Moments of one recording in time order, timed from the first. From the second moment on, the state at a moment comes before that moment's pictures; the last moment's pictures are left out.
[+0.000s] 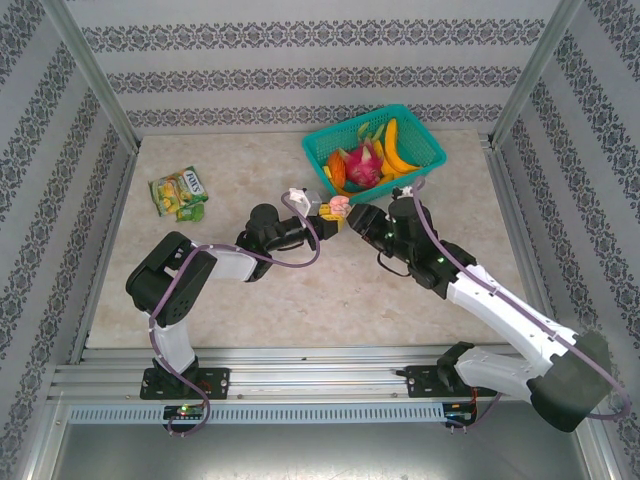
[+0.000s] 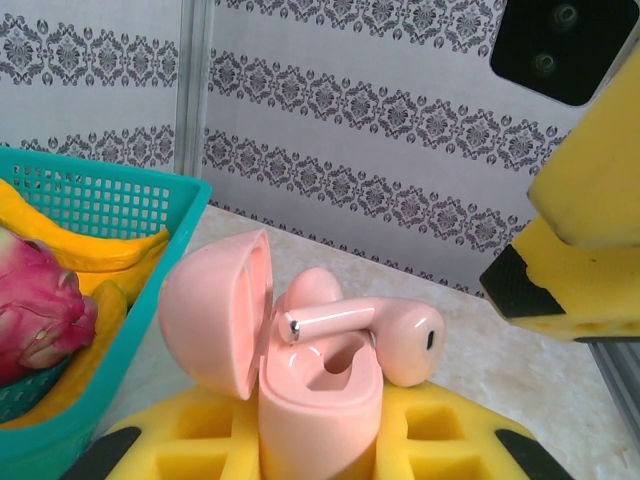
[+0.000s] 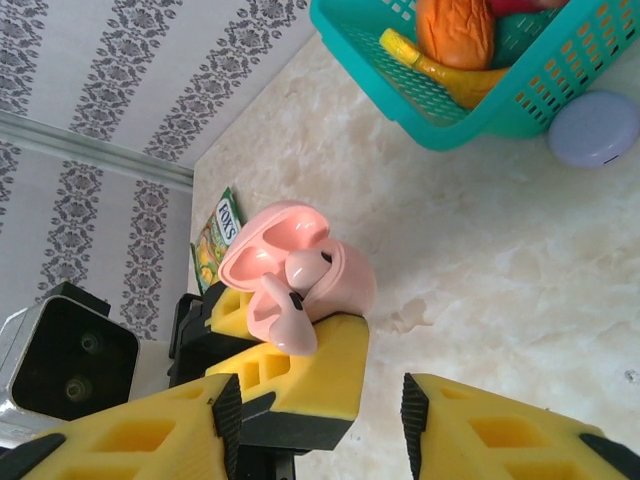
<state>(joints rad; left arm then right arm) -0.56 1.83 0.82 1.07 0.58 -0.20 0.61 1.10 0.86 -0.22 -0.01 1.08</state>
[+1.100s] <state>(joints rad) -0.56 1.83 0.81 1.07 0.58 -0.22 0.62 1.23 0.88 -0.10 -0.04 1.10</state>
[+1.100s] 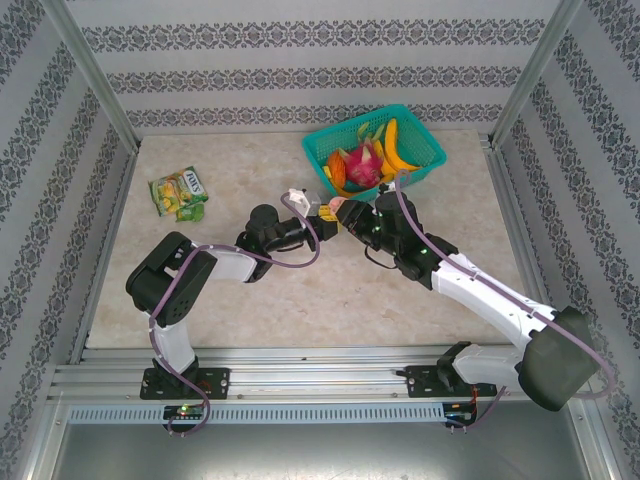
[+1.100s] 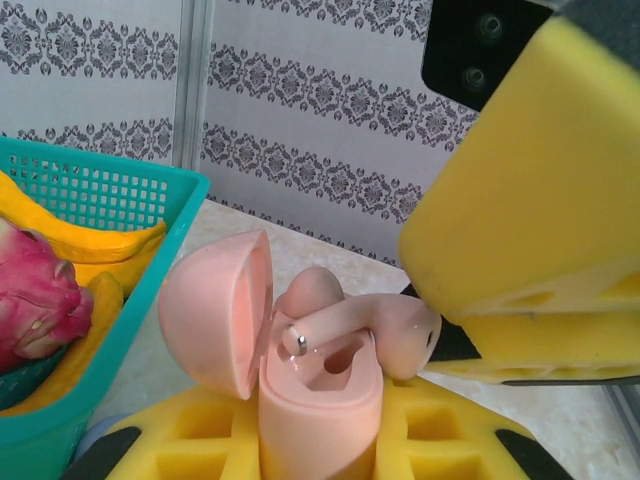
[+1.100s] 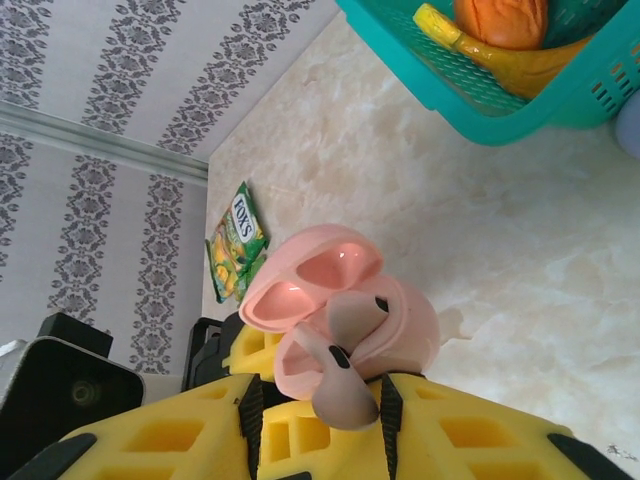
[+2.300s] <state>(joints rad) -0.56 1.83 0.81 1.07 0.58 -0.22 0.63 1.29 0.96 -0.20 -0.03 1.02</state>
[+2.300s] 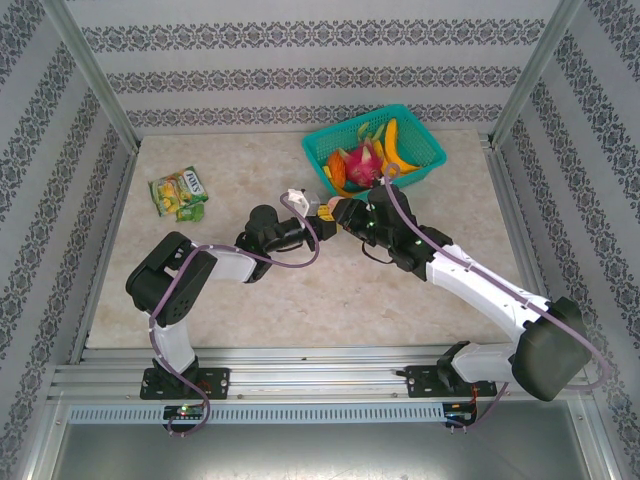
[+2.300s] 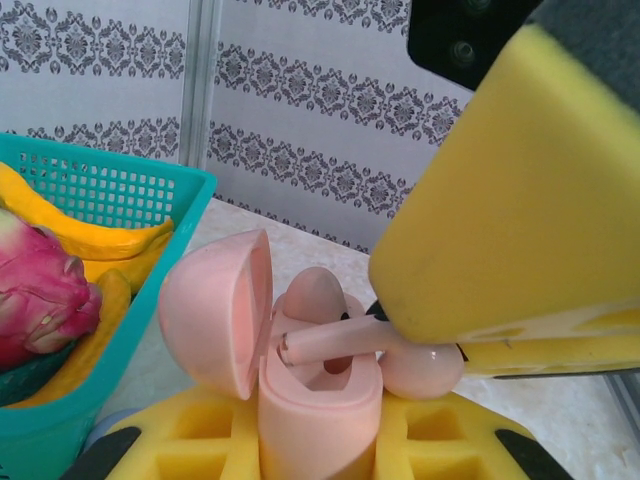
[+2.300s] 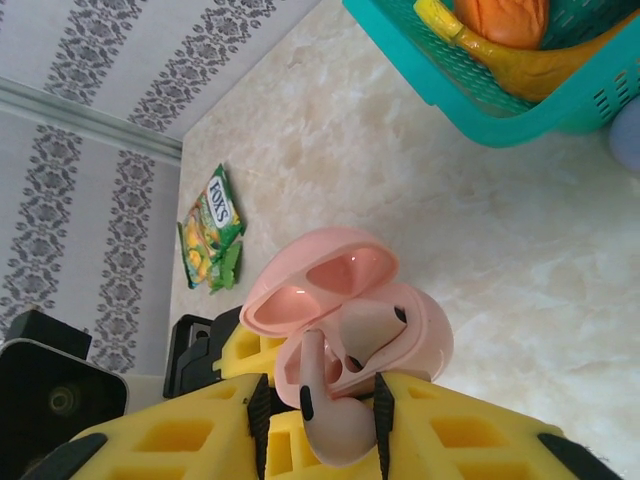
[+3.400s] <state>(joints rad) -0.55 1.83 0.81 1.01 0.58 -0.22 0.69 1.37 1.07 -0.36 0.09 0.86</state>
